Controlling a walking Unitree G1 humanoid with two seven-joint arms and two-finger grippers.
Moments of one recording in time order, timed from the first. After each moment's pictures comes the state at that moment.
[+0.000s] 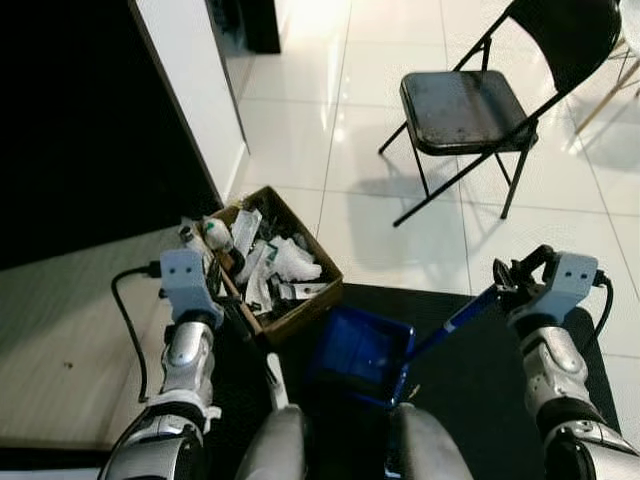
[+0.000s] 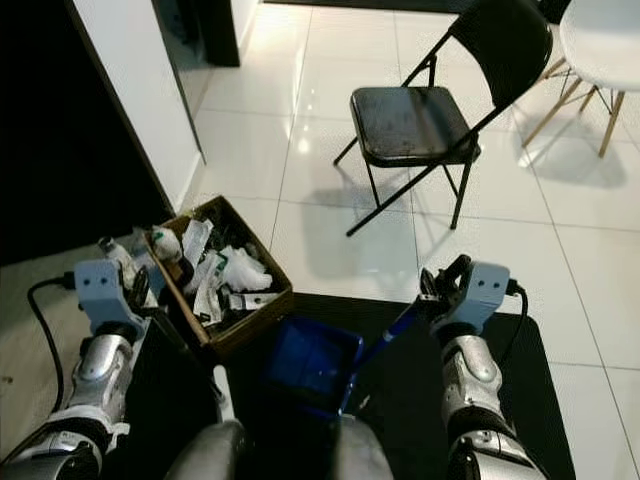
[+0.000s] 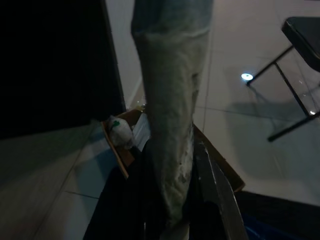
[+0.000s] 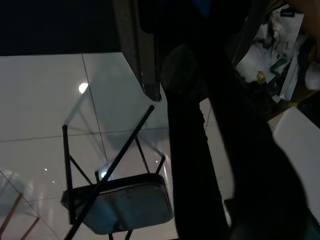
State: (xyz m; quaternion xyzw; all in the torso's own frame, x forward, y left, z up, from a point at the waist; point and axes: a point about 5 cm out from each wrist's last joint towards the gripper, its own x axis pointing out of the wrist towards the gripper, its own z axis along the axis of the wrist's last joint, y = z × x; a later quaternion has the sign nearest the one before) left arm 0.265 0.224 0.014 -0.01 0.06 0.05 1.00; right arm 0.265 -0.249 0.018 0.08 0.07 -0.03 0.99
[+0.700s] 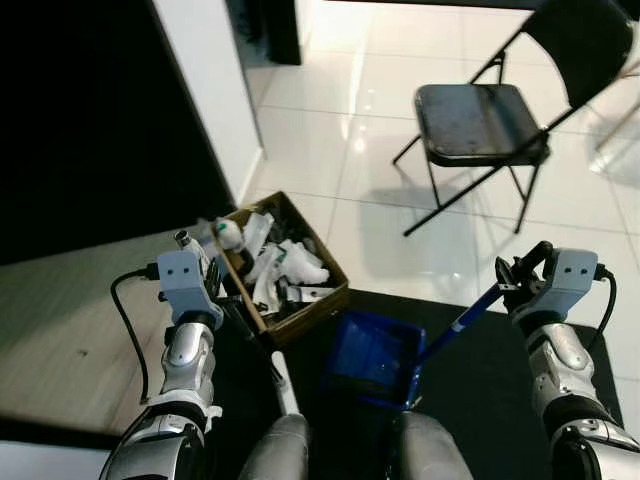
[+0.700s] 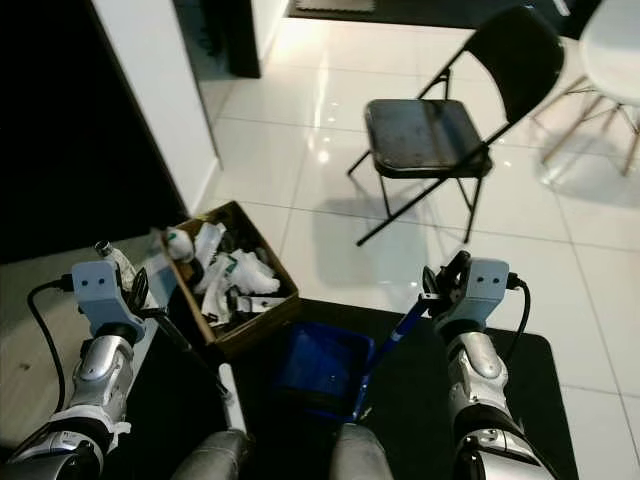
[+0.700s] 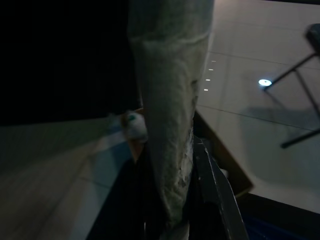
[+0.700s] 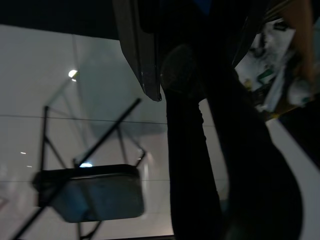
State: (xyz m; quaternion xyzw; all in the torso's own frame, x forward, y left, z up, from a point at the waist) left arm 0.267 0.223 0.014 -0.01 0.06 0.06 1.00; right arm 0.268 -0.249 0.022 0.05 0.07 -0.01 1.00
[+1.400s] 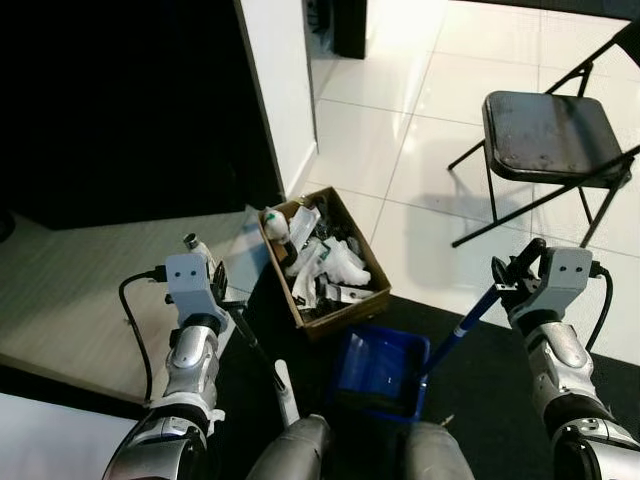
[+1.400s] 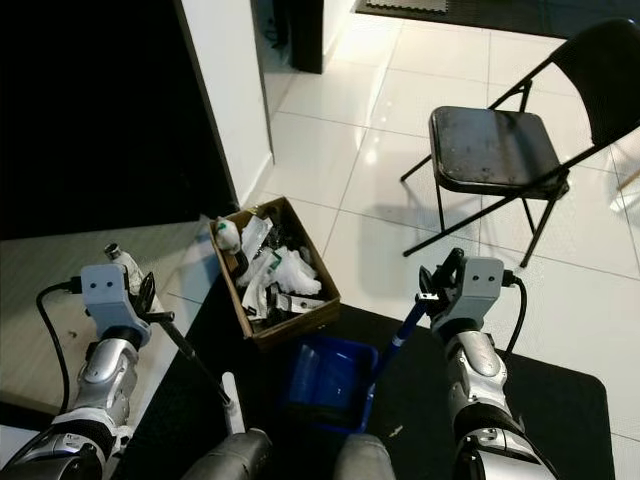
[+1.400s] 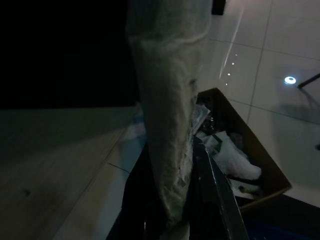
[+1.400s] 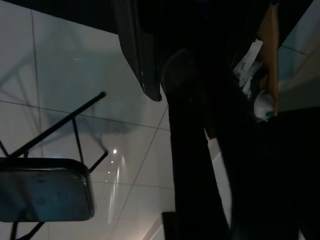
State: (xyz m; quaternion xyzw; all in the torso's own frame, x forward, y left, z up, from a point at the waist) left arm 0.265 0.217 0.010 -0.01 0.08 0.04 1.00; right arm 0.270 -0.247 0.023 0.04 0.07 0.00 1.00
